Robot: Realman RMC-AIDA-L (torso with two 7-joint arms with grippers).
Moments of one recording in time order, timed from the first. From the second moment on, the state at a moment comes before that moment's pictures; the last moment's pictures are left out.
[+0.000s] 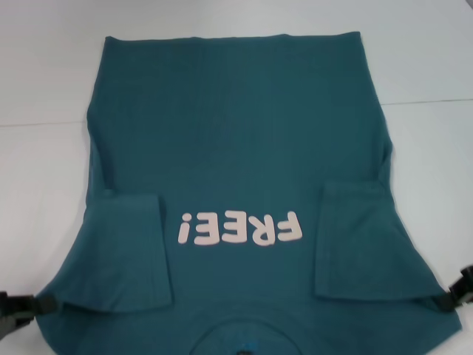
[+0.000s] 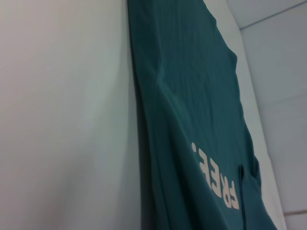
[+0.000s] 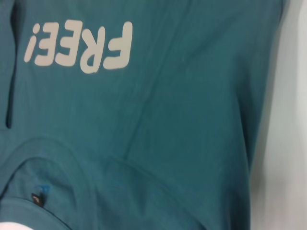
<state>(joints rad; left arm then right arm) -0.39 -2.05 0.21 0.72 2.39 1.69 -2.24 0.58 1.89 -0.81 -0.82 -2.53 -1.70 2.53</state>
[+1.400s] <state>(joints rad) -0.63 -2.03 0.23 0.60 2.40 1.51 -2.39 0.66 1.94 -0.67 -0.80 -2.51 -1.48 2.56</state>
